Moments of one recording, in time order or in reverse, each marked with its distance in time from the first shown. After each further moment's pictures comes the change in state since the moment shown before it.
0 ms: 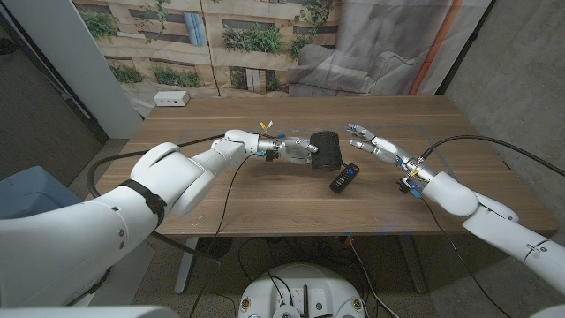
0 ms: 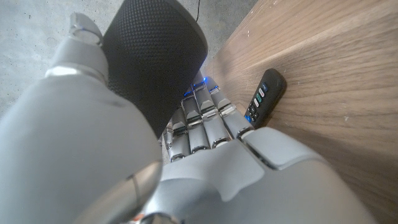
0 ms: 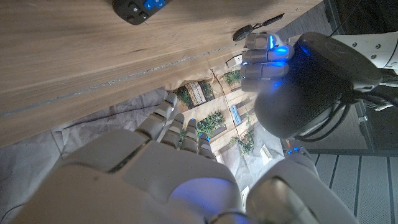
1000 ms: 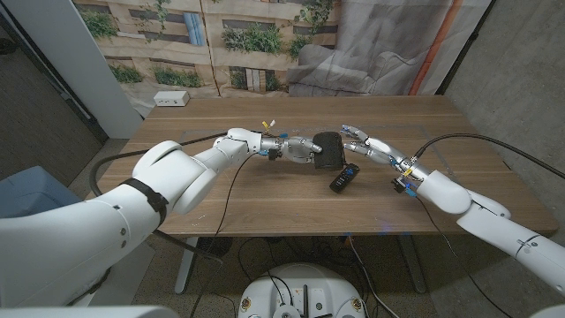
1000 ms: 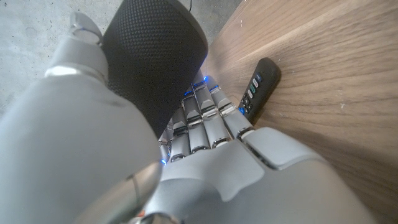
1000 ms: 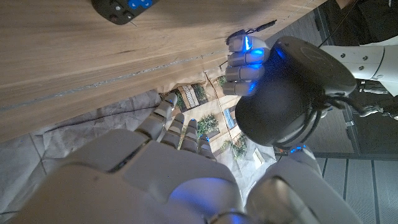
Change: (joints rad) left arm -0.006 -0.018 -0.015 0.005 0.055 0.010 0.060; left_hand 0.000 0.000 0.000 0.000 -0.004 0.005 0.005 0.000 0.000 0.009 0.009 0.000 0.000 0.007 0.006 -0.017 0.006 0.002 0.002 0.004 0.005; right arm 0.048 0.015 -0.044 0.022 -0.027 0.024 0.006; right_hand 0.015 -0.013 -0.005 -0.005 0.008 -0.016 0.006 0.000 0.000 -0.005 -0.005 0.000 0.005 0.000 0.000 0.005 0.003 0.000 0.000 0.000 0.000
